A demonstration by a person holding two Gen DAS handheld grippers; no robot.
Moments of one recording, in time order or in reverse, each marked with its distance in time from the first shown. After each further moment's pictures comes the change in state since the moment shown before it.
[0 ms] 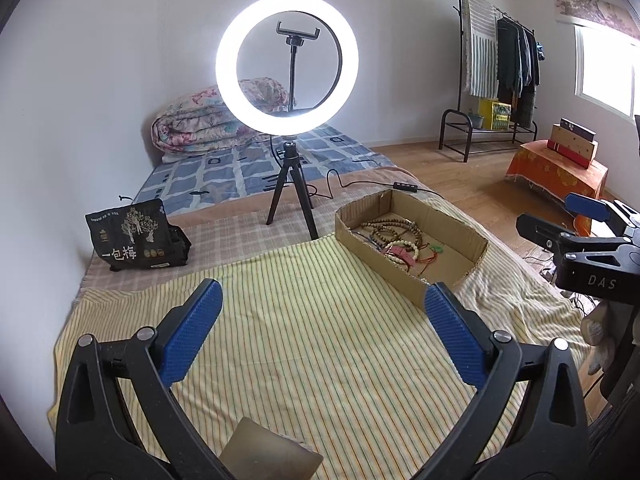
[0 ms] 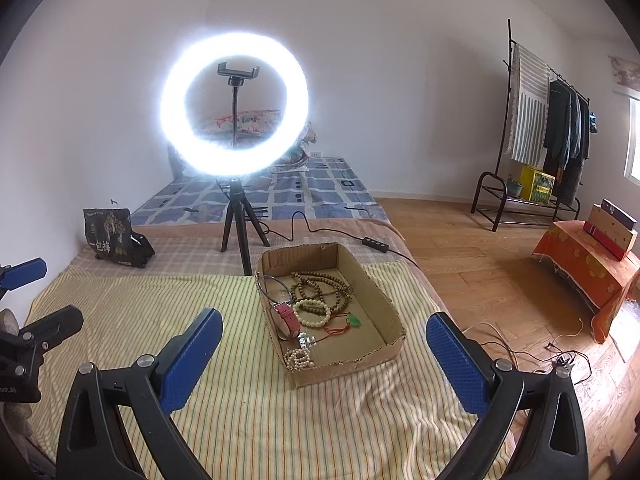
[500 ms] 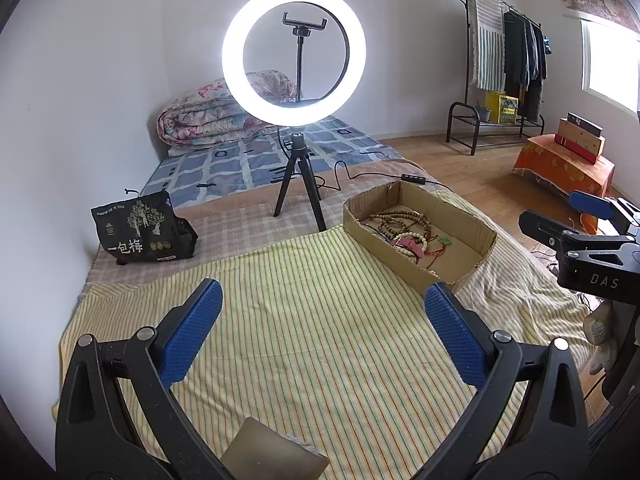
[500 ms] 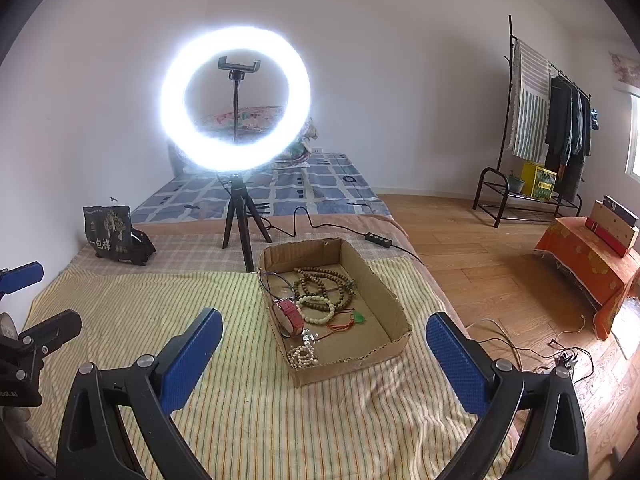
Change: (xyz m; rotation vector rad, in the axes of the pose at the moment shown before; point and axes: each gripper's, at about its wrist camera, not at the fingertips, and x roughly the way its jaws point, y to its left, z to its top) left arm 0.004 0.004 -0.004 -0.001 0.026 0.025; right arm 0.006 0.004 -0.003 -0.001 0.015 0.011
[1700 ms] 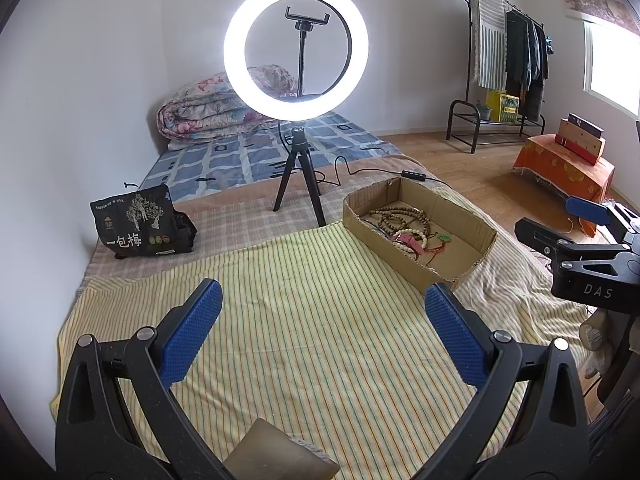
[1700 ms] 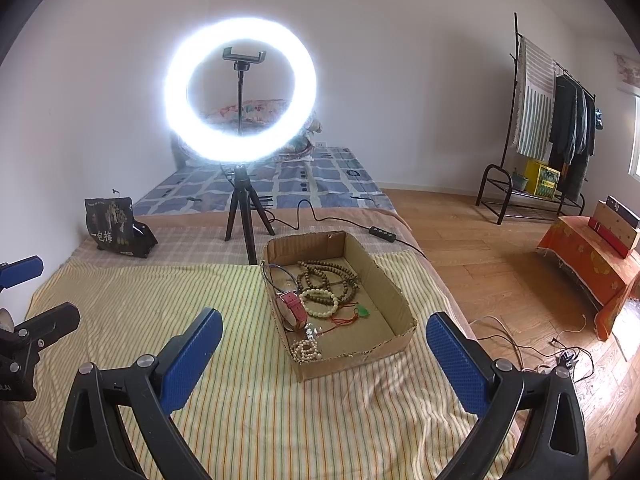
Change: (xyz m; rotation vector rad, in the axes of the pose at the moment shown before) left arm 0.000 -0.001 -0.002 -0.002 0.006 0.000; right arm 0.004 0.004 -0.004 -0.012 0.019 0.006
